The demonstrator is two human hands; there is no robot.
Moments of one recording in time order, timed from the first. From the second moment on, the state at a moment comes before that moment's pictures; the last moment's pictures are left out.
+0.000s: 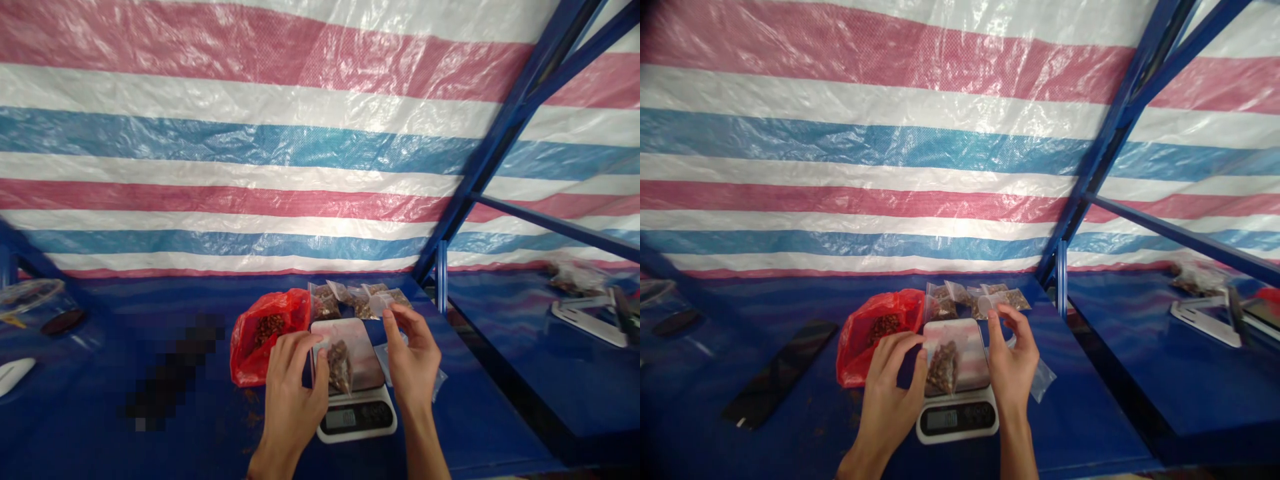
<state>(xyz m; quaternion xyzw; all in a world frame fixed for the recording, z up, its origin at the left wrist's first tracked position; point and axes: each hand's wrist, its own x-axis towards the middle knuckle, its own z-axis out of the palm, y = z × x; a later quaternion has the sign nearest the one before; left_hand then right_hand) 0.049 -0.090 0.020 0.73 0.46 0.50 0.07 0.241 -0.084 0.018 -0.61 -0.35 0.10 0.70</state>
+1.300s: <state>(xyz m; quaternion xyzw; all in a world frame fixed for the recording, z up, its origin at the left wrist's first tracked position) 0.020 -0.083 0.028 0.47 0.52 0.70 0.15 0.129 -0.081 0.023 -0.55 -0.69 0.10 0.46</state>
